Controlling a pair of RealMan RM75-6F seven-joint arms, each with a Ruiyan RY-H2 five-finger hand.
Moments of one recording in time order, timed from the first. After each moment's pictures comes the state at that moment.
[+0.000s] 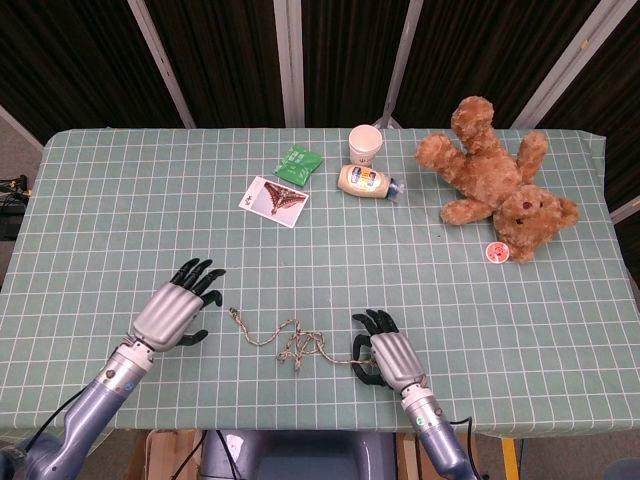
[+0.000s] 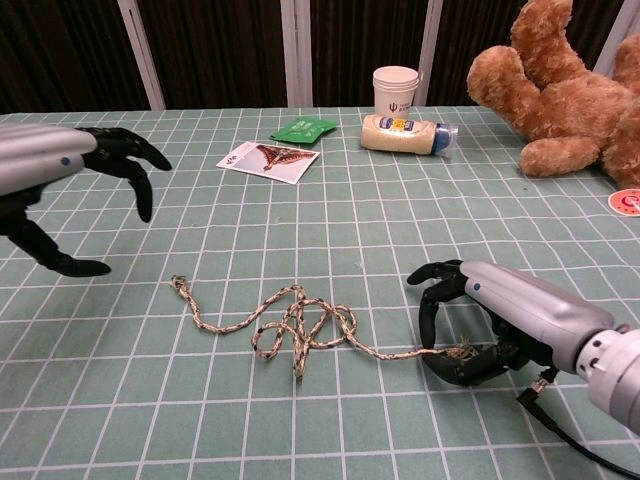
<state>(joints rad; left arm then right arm) -0.48 -1.33 -0.12 -1.79 1.44 1.04 0.44 0.40 -1.71 0.06 -1.70 -1.21 1.14 -0.33</state>
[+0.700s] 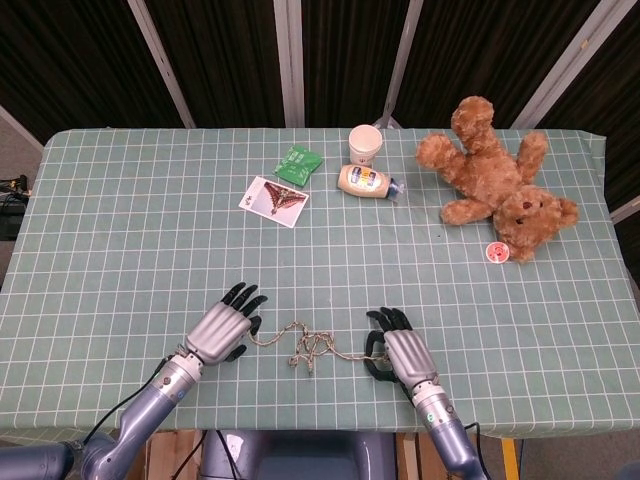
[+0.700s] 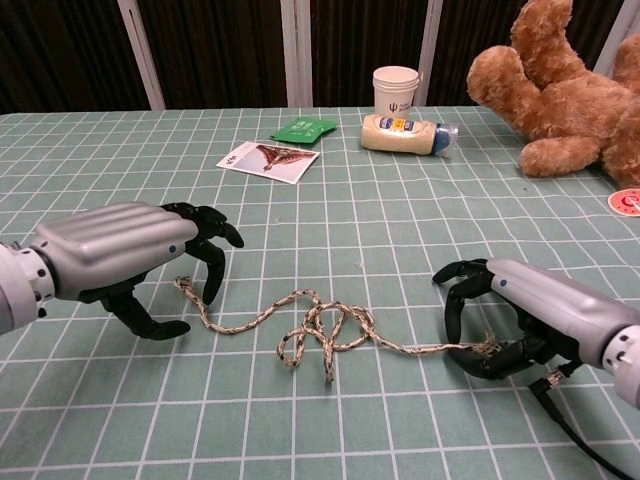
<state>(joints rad) -0.56 -1.54 -0.08 -1.70 1.32 0.99 0.63 0.39 -1.67 0.07 -1.70 -1.18 1.14 -0.31</state>
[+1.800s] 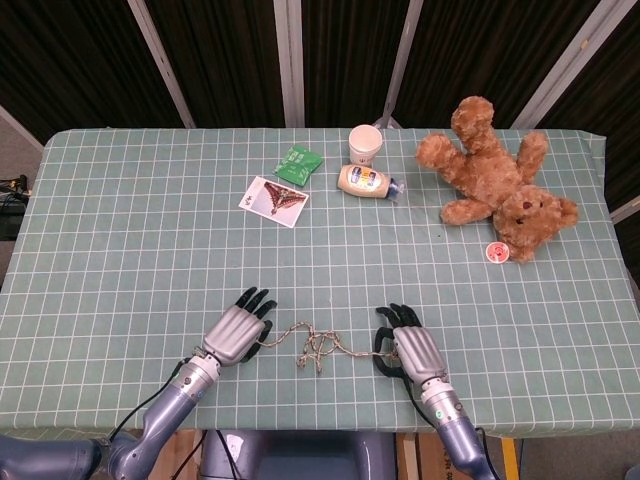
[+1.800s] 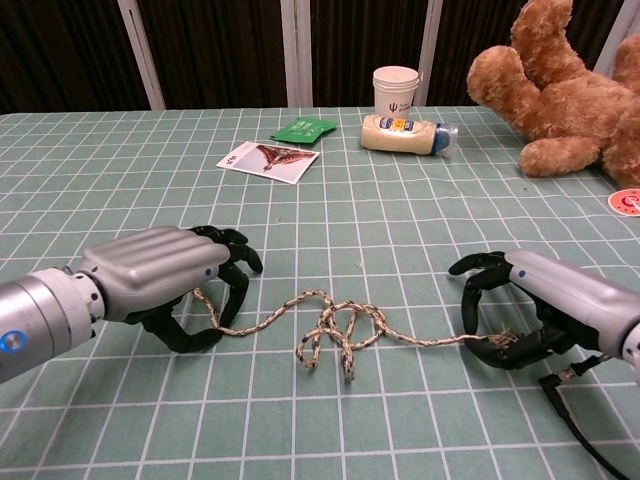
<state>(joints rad) -0.62 -1.66 -0.06 -1.64 1.21 1.01 0.70 0.38 -1.63 0.07 -1.70 -1.19 1.14 -0.28</state>
